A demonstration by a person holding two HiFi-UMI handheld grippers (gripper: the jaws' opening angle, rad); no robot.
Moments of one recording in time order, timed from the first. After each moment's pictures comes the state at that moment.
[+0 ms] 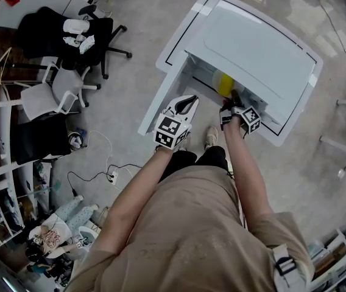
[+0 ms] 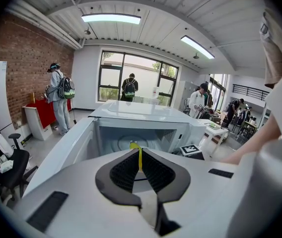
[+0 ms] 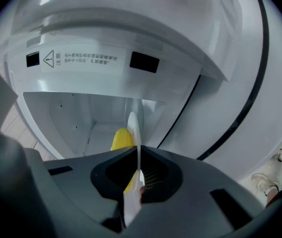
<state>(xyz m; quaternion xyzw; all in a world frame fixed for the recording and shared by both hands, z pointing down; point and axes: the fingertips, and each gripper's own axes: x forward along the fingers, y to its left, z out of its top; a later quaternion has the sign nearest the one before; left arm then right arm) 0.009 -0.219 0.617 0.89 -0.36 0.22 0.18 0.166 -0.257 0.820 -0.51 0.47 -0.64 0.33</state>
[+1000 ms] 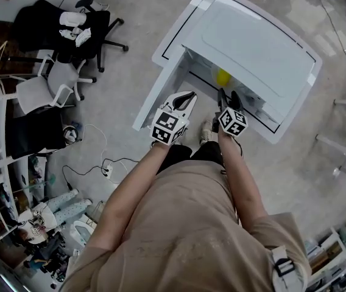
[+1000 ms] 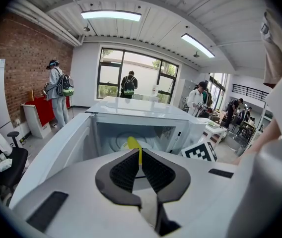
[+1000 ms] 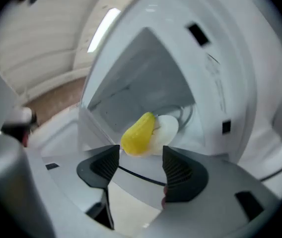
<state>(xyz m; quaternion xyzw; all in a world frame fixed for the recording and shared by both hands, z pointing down) 0.014 -0.216 0.625 0.89 -0.36 0.23 0.19 0.143 -0.239 0.786 -0.62 0.68 -0.39 0.02</state>
